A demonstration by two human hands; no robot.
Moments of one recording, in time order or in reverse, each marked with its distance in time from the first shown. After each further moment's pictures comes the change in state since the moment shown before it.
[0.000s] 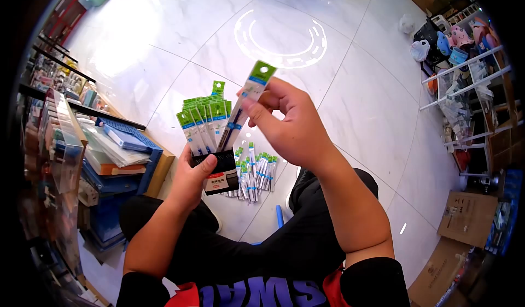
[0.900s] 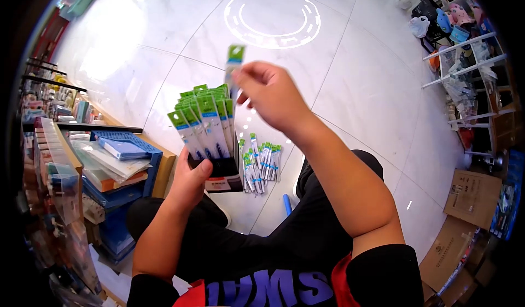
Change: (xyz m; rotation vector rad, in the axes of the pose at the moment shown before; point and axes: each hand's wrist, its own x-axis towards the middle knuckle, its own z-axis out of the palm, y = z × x) left_hand 0.027 0.005 -0.012 -0.030 -0.173 -0.045; right_hand 0.055 0.060 0.005 0.184 0.140 0.273
